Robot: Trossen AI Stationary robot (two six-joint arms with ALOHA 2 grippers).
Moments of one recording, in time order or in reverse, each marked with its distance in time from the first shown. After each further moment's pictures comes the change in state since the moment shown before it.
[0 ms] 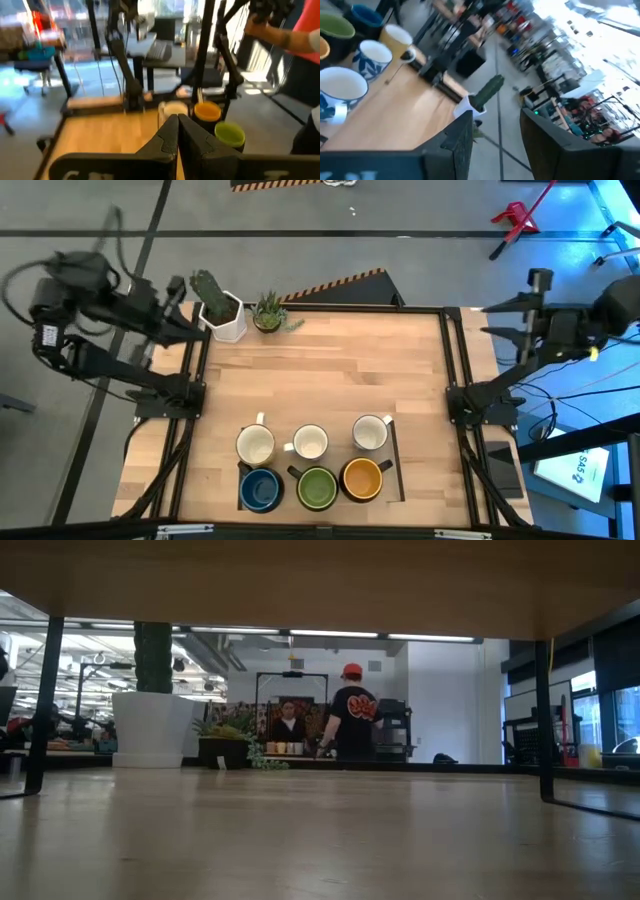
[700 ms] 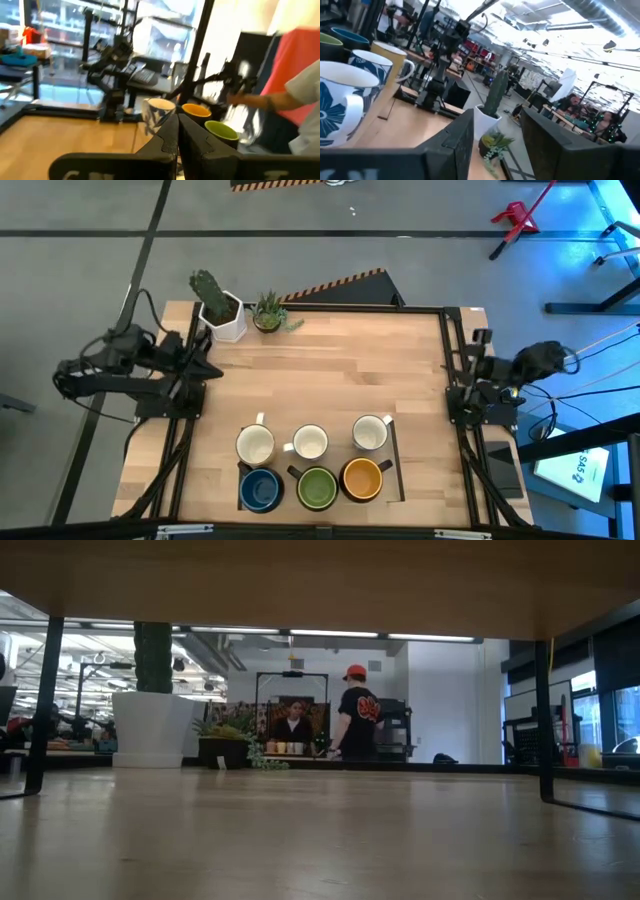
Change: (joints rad) left arm -0.033 -0.709 -1.256 0.834 0.008 -0.278; right arm 0.001 -0.939 -1.423 0.906 0.037 0.086
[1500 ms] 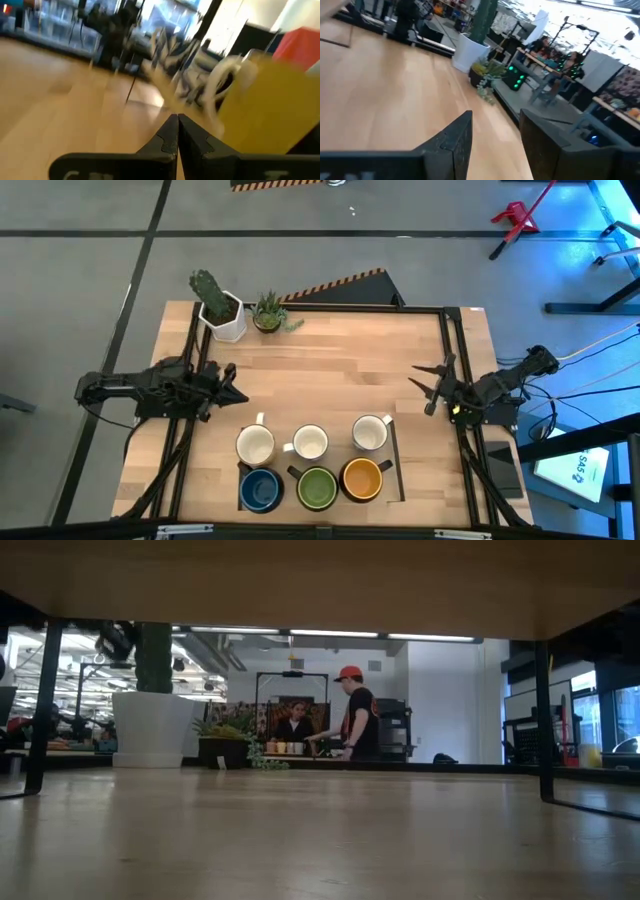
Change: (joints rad) left arm -0.018 -0.343 -0.668 0.287 0.019 -0.175; right arm 0.000 -0.017 -0.466 0.178 0.306 0.212
